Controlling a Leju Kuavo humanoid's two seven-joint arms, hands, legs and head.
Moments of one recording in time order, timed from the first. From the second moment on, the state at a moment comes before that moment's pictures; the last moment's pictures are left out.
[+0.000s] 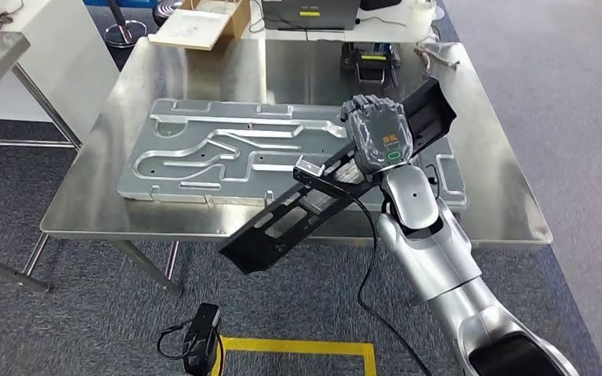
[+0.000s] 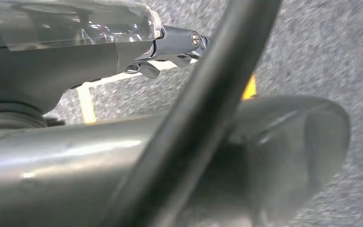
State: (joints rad) left arm -0.31 -0.33 0.46 -0.27 -0.69 0.23 -0.11; right arm -0.73 0.03 0.41 -1.23 1.39 -0.39 0.13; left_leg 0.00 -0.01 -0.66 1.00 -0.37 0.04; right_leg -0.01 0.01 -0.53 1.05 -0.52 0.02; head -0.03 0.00
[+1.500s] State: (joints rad) left arm -0.27 -0.31 0.42 -0.28 -0.63 0.25 -0.12; right arm -0.77 -0.05 0.09 -1.09 1.34 -0.59 0.09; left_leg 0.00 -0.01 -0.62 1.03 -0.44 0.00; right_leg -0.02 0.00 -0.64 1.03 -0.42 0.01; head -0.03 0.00
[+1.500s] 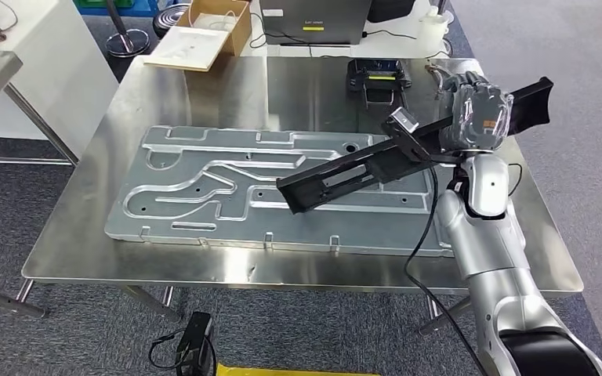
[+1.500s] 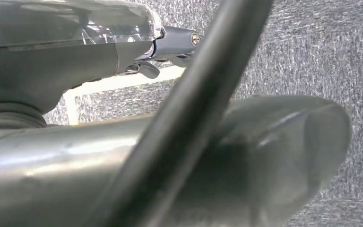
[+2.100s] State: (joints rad) left arm -0.28 -0.30 0.42 -0.28 -0.60 0.26 -0.11; right arm -0.73 -0.02 0.09 -0.87 1.38 -0.63 0.09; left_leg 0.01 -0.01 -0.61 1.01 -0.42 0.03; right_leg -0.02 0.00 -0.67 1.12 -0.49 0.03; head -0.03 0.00
